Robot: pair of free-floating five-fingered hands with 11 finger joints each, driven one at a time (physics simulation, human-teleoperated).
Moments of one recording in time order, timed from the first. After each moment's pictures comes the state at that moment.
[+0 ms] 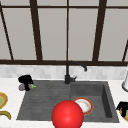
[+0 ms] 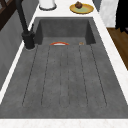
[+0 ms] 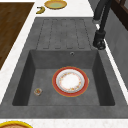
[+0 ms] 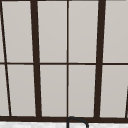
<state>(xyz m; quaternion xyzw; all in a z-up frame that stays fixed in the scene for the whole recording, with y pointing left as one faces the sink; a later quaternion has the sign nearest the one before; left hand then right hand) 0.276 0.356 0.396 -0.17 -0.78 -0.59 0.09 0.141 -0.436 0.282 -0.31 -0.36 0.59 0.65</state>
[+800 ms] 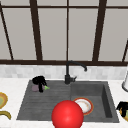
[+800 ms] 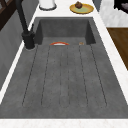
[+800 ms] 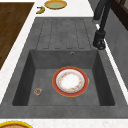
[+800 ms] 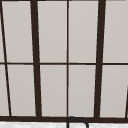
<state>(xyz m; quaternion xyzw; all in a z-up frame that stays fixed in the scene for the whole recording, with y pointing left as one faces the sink) 0.250 0.239 0.410 -0.16 -0.78 -0.60 0.10 0.141 -0.436 0.282 -0.31 -0.36 0.59 0.65</state>
